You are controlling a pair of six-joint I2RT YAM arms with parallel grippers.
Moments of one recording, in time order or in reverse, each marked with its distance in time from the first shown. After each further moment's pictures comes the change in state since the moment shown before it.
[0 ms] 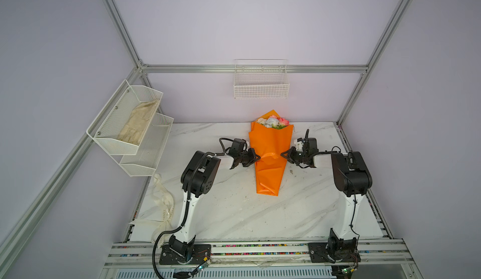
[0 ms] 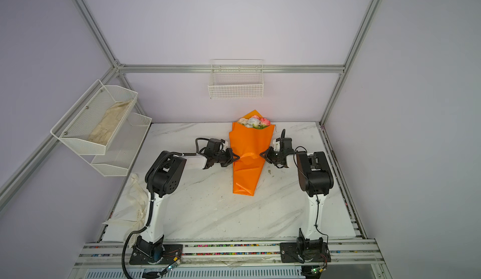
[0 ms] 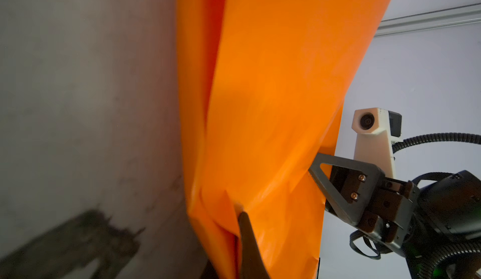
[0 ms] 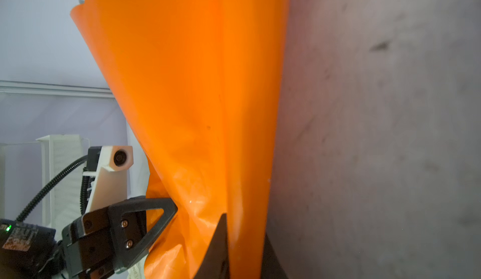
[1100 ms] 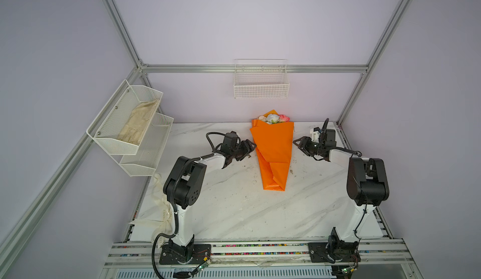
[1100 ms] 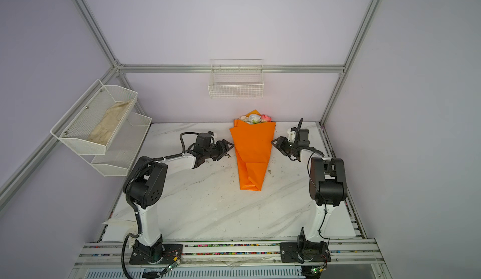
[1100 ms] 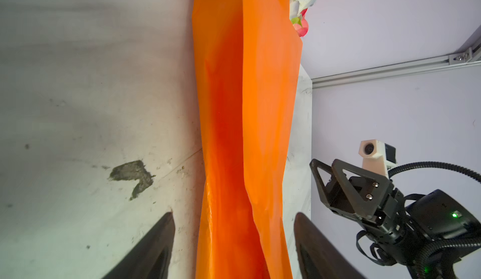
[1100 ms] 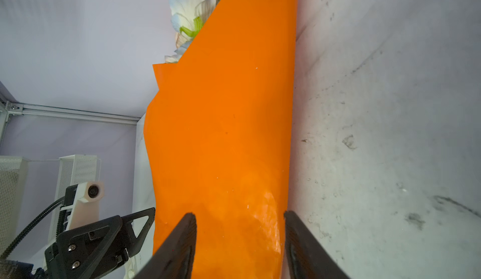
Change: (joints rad) left arm 0.028 -0.311 -0.179 -0.033 -0.149 0.010; right arm -0.132 -0.228 0.011 -0.177 0.006 -0.119
